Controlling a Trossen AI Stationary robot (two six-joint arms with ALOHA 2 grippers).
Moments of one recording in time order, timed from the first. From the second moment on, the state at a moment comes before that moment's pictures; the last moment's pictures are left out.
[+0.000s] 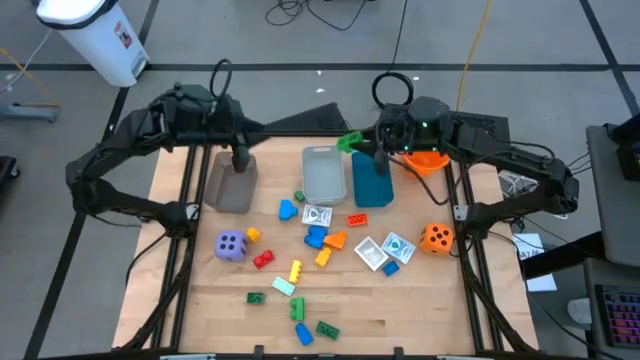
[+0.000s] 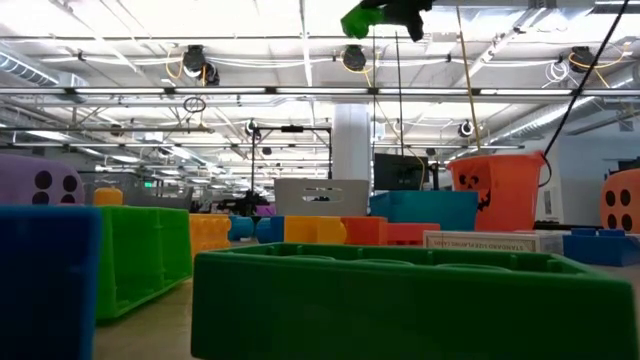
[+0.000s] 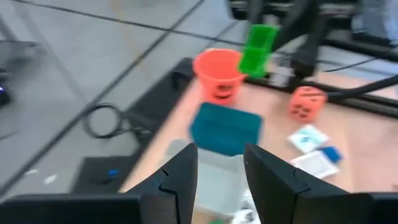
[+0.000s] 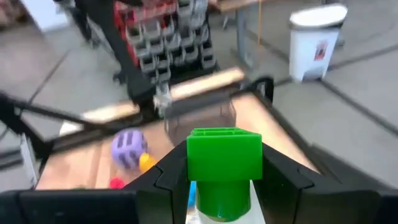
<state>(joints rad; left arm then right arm) 0.35 1.17 1.57 -0.84 0.02 -0.02 -0.38 1.27 1.34 -0.37 -0.20 0.14</state>
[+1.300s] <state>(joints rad) 0.35 1.00 1.15 -0.28 0.49 -0.12 -0.33 1.97 1.62 -0.75 -0.16 0.20</state>
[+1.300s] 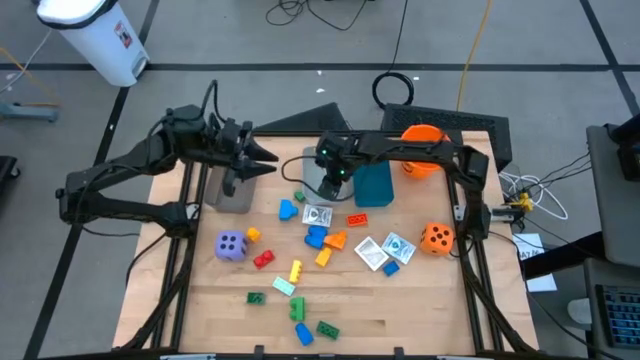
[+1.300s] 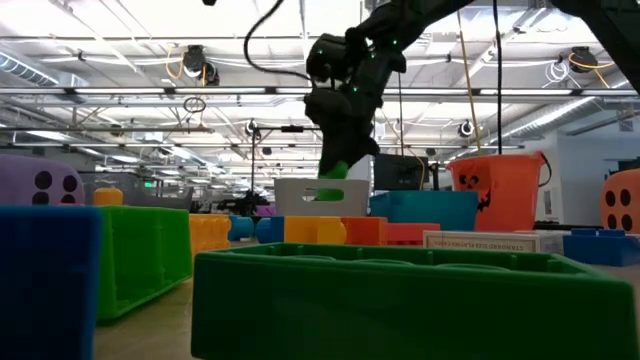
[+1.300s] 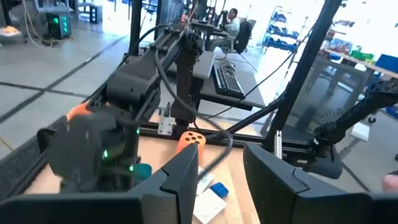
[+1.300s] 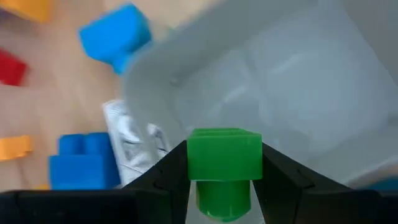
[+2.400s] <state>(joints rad) 0.35 1.06 1.15 -0.29 0.49 -0.08 -0.32 1.98 1.62 -0.81 -0.13 0.16</state>
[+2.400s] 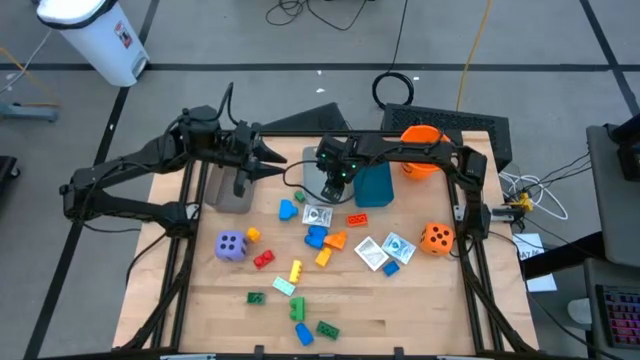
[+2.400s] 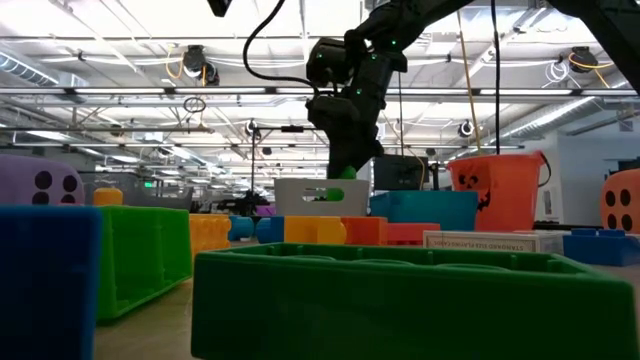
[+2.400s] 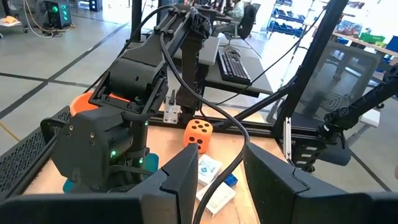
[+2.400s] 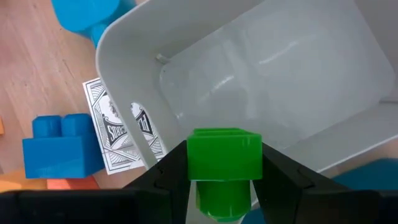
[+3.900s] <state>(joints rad) 0.35 1.06 1.15 -0.29 0.49 -0.04 -0.31 1.98 1.57 -0.75 -0.05 -0.04</state>
